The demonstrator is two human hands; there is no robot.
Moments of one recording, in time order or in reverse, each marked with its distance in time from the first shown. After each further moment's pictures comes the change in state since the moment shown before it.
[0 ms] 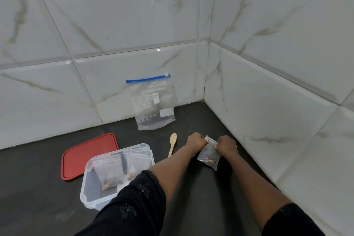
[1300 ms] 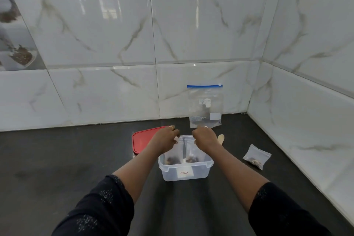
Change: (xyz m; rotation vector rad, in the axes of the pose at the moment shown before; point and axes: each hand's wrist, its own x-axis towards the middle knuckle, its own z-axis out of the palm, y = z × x) left_hand -0.164 -0.179 -0.193 0.744 0.372 0.284; right_hand -0.154 -0.203 0.057 -0.561 0.185 -0.855
